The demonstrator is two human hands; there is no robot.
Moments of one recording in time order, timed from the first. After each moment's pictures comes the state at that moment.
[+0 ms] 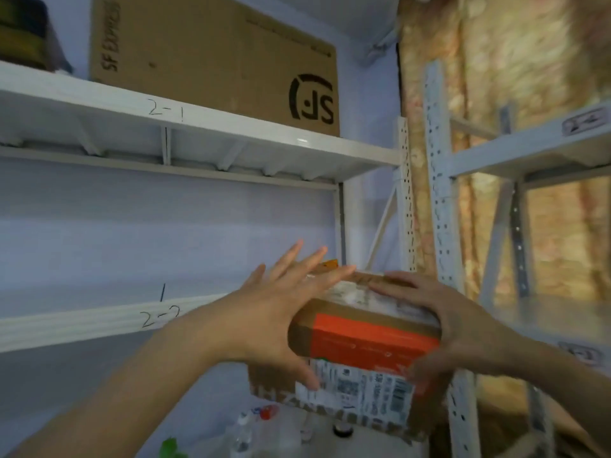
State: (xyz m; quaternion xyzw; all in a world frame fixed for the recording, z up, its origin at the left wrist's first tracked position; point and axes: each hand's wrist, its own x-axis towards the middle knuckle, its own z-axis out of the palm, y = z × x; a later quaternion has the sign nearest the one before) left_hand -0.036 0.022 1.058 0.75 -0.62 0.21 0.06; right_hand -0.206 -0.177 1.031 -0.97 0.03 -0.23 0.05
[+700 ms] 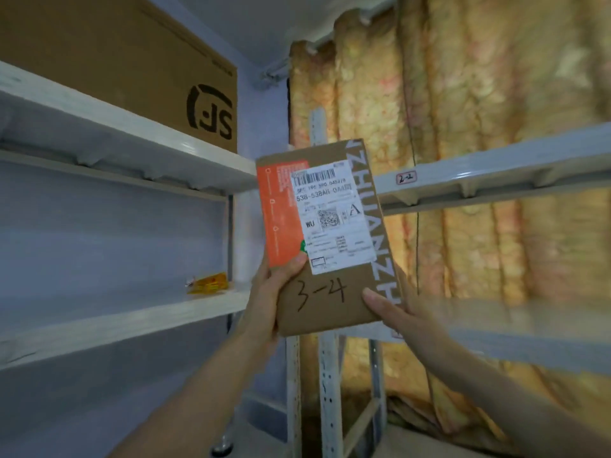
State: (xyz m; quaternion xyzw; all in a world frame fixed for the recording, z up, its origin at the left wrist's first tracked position) left_hand -0.077 -0.096 1.038 0.32 -0.56 -0.27 0.71; right_hand -0.277 -0.135 1.016 -0.77 0.12 -0.49 0.39
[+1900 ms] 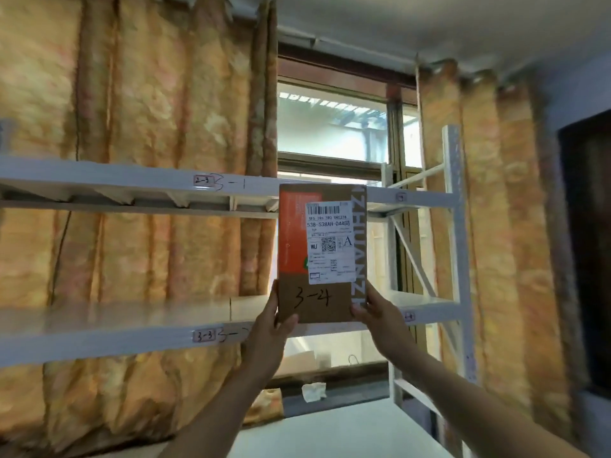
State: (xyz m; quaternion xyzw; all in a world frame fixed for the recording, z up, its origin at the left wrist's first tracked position) left_hand -0.684 -0.097 0.974 0.16 -0.73 -0.38 0.54; right_hand -0.863 -0.007 0.990 -0.62 0.53 -0.58 0.04
